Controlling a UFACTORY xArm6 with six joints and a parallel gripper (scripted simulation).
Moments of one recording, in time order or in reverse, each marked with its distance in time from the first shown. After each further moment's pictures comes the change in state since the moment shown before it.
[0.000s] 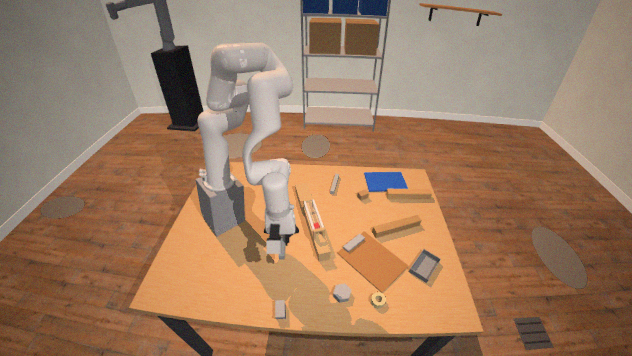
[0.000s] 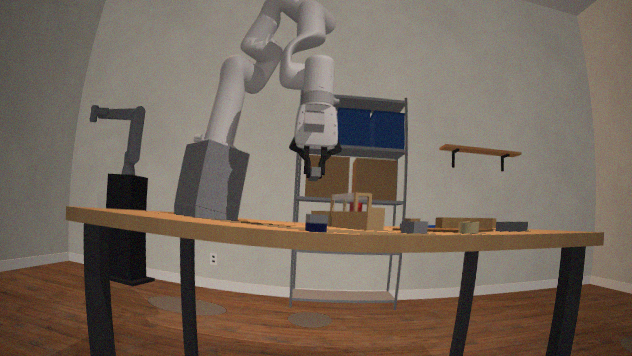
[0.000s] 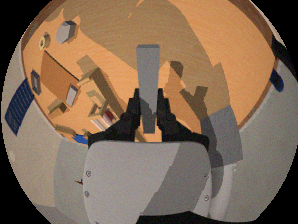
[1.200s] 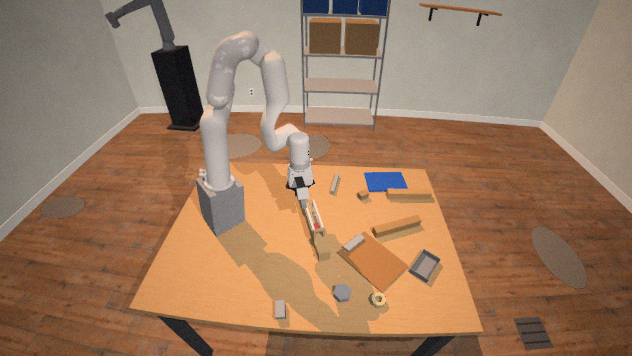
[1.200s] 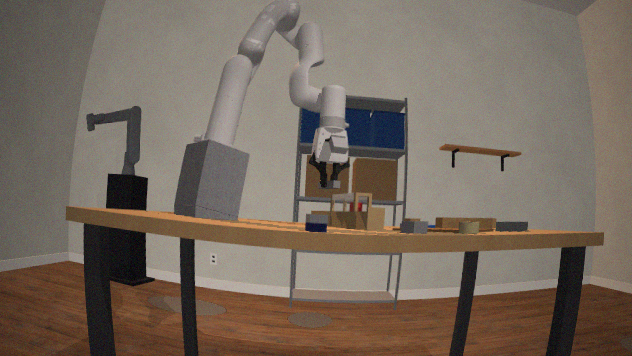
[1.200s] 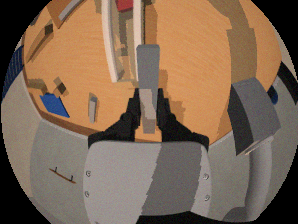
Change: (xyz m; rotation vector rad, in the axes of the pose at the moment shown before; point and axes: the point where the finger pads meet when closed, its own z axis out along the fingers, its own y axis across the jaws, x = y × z) arm -0.249 -0.057 0.005 -0.012 -0.022 -0.245
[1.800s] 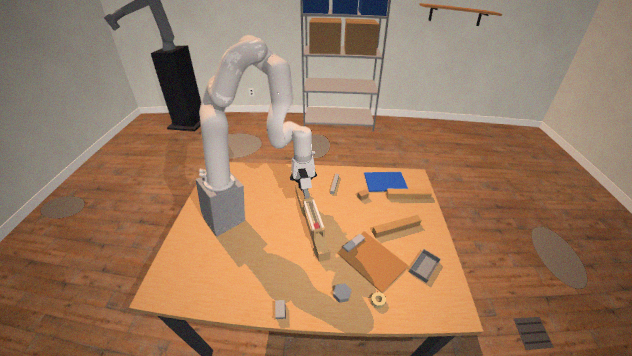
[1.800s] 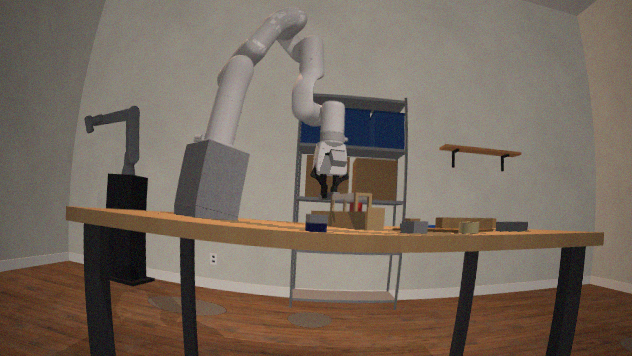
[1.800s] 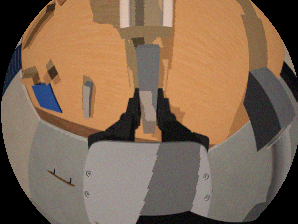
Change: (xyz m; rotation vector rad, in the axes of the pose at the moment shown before) arm -0.079 -0.030 0.030 -0.002 0.024 0.003
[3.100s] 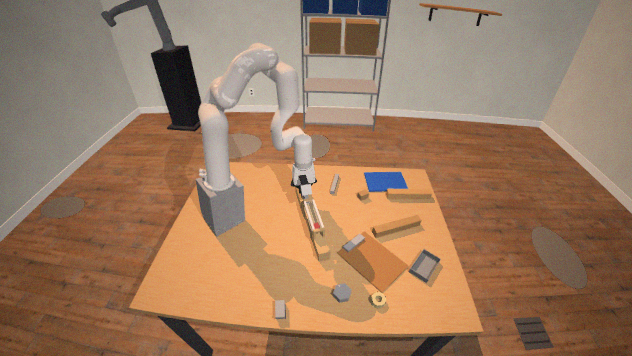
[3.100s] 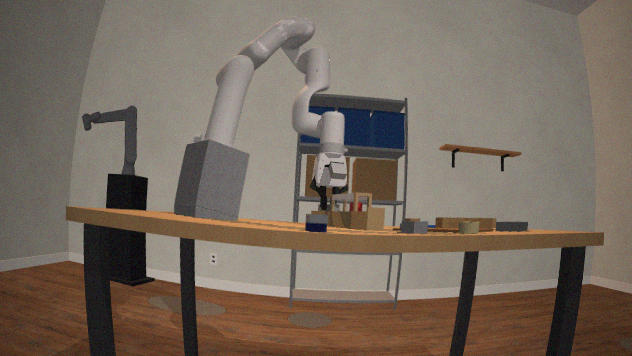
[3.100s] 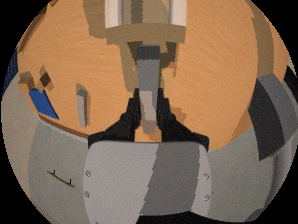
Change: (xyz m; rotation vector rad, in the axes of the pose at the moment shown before) arm -0.001 -0.001 0.036 0.003 -0.002 -0.001
